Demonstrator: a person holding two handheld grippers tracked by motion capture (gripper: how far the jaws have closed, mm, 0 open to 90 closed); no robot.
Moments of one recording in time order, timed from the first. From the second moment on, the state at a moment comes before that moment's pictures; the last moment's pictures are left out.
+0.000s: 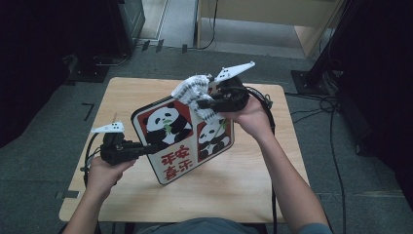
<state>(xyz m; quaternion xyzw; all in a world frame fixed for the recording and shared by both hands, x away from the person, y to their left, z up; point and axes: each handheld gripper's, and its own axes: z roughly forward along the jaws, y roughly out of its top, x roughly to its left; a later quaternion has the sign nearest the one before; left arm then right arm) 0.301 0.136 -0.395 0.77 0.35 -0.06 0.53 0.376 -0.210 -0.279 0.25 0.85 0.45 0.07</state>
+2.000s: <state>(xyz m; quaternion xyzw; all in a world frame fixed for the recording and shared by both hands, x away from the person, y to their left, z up) 0.301 0.138 -0.395 0.78 0.35 -0.06 0.52 0.362 -0.222 -0.355 0.28 0.87 0.41 0.03</state>
